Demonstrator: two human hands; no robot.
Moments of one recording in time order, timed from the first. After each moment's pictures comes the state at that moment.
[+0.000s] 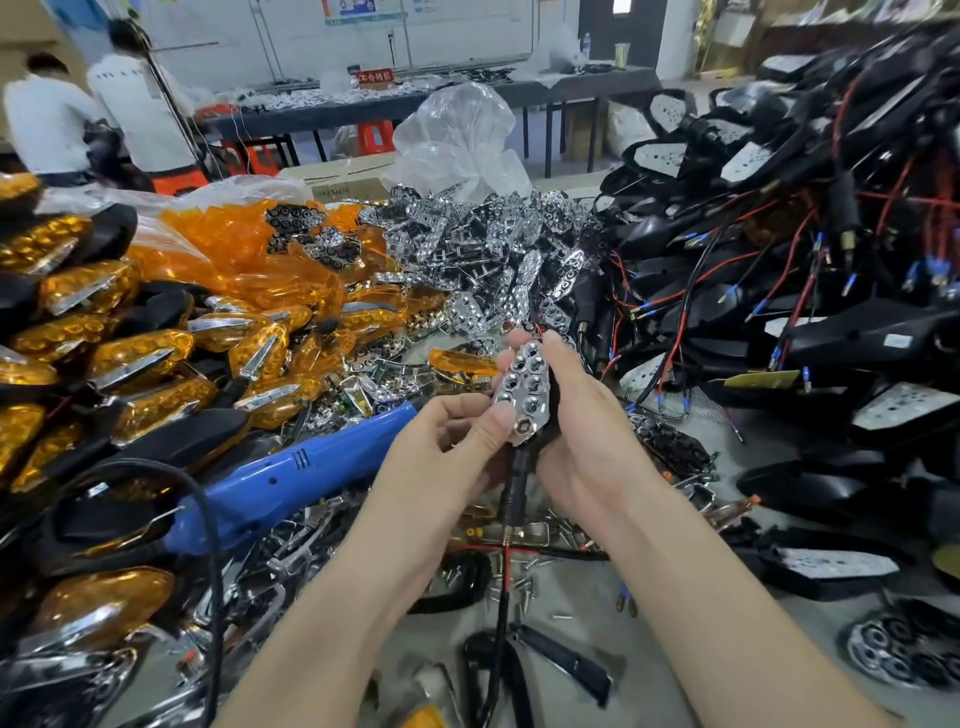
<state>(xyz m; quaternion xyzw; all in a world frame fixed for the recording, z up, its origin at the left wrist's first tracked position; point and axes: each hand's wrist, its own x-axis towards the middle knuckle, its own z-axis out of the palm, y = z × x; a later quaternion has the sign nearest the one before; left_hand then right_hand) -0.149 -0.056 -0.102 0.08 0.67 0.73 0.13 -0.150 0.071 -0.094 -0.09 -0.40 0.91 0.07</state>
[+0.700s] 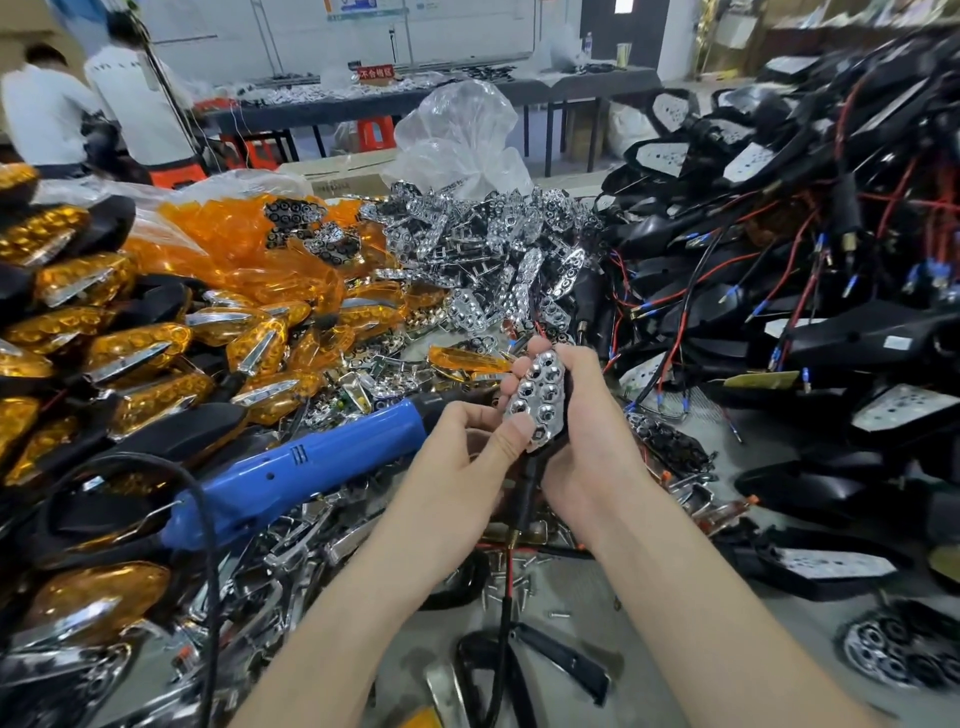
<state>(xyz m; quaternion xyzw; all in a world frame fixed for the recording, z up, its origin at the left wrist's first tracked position) -0.151 -0.049 -0.113 0.13 0.73 0.66 0.13 -0.155 0.071 -0.101 -0.14 -0.34 0.93 0.08</state>
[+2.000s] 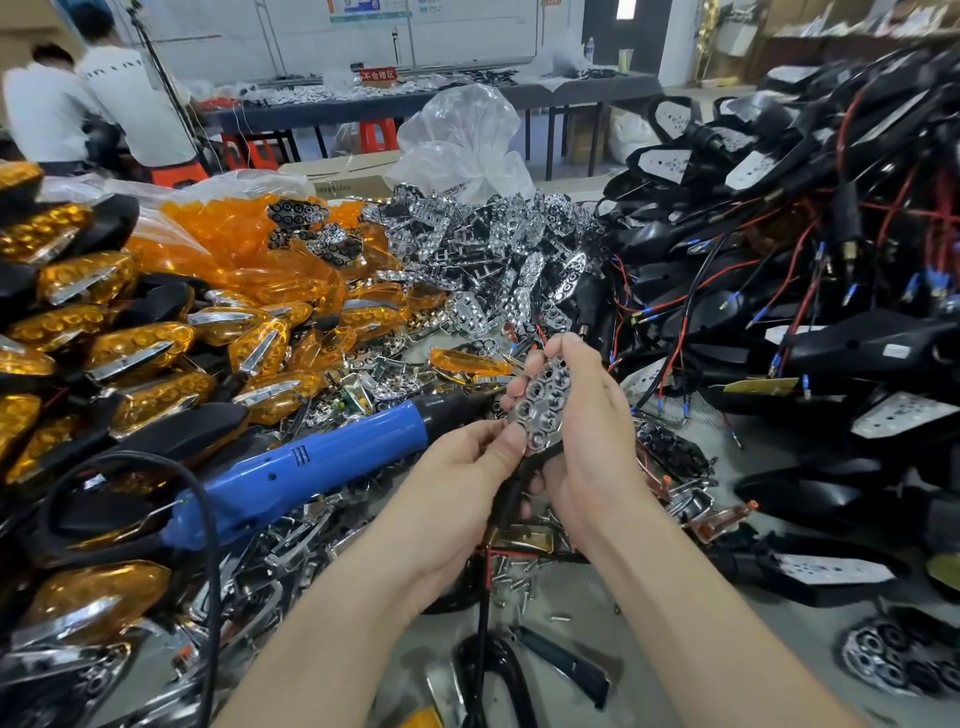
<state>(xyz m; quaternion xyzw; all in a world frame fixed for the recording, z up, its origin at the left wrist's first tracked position) -0.146 -0.047 -0.103 0.09 0.62 0.74 0.25 -0.147 0.063 -0.094 -0.07 -0.43 0.88 0.17</state>
